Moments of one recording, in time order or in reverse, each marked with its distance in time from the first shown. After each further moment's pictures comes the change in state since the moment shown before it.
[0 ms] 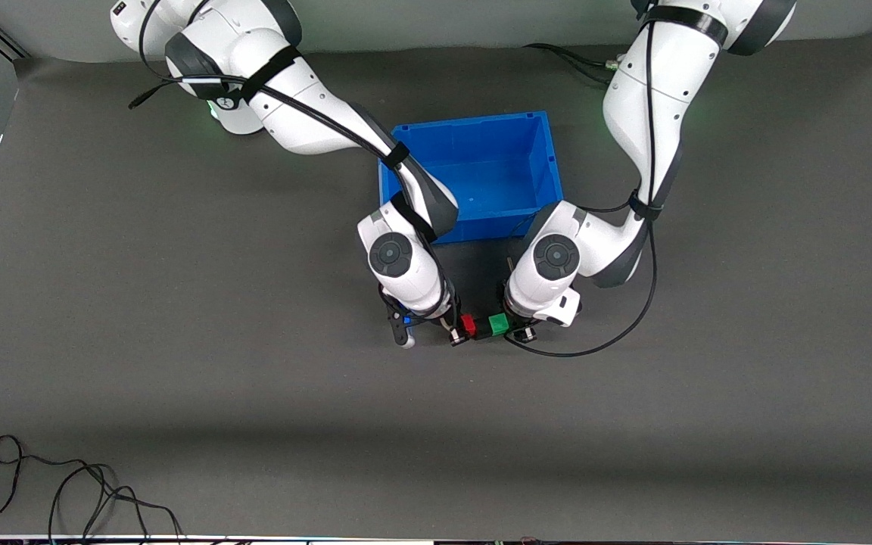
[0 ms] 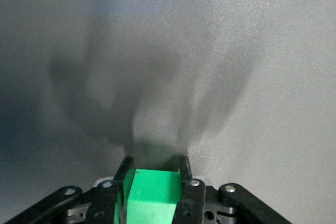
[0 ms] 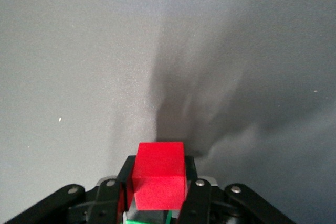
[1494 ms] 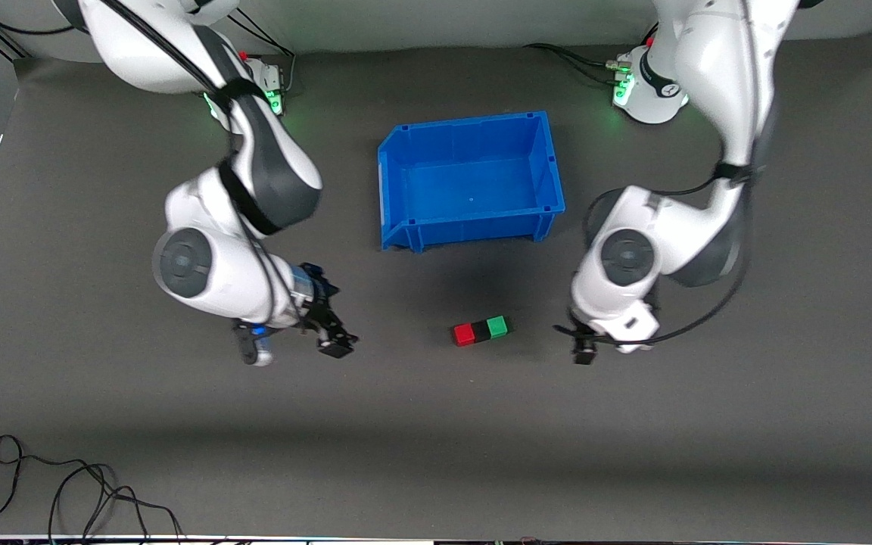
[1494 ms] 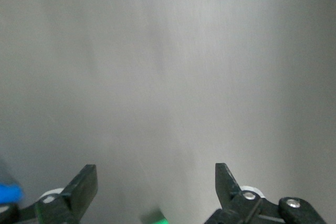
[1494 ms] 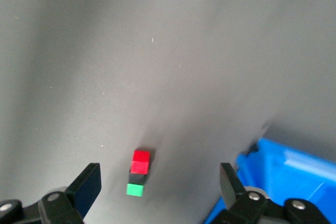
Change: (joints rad) left arm 0.183 -0.240 0.014 0.055 0.157 -0.436 0.618; right arm -0.246 -0.456 -0.085 -0.077 -0.002 -0.626 -0.374
